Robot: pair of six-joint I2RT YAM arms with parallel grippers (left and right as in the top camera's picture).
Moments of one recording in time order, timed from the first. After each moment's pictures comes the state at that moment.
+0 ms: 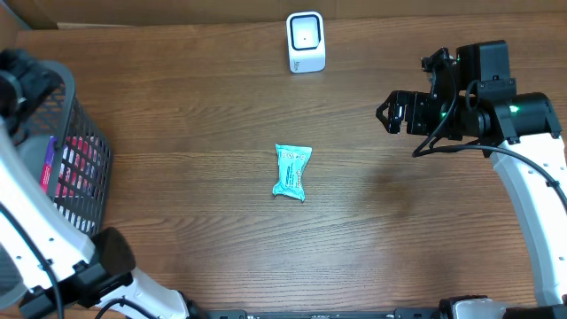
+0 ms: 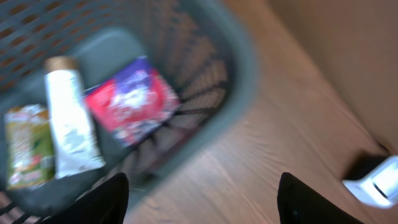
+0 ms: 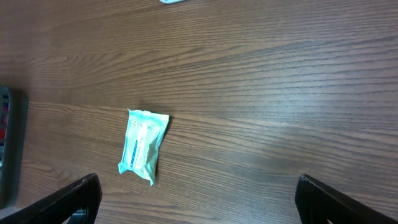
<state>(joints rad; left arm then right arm) 0.55 1.87 2.54 -1.68 0.03 -0.40 0.12 1.49 1.46 -1.01 -0.36 0.20</state>
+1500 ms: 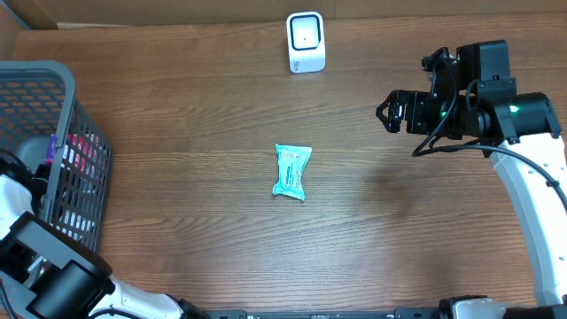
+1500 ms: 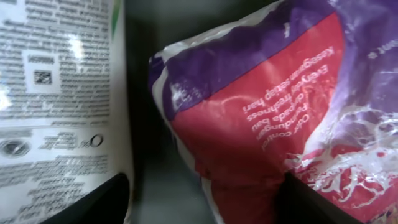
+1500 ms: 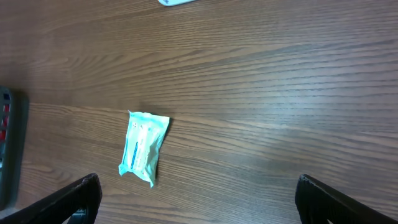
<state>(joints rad) 0.87 1.86 1.30 -0.70 0.17 -0.33 0.12 1.49 1.46 -1.00 -0.36 0.20</state>
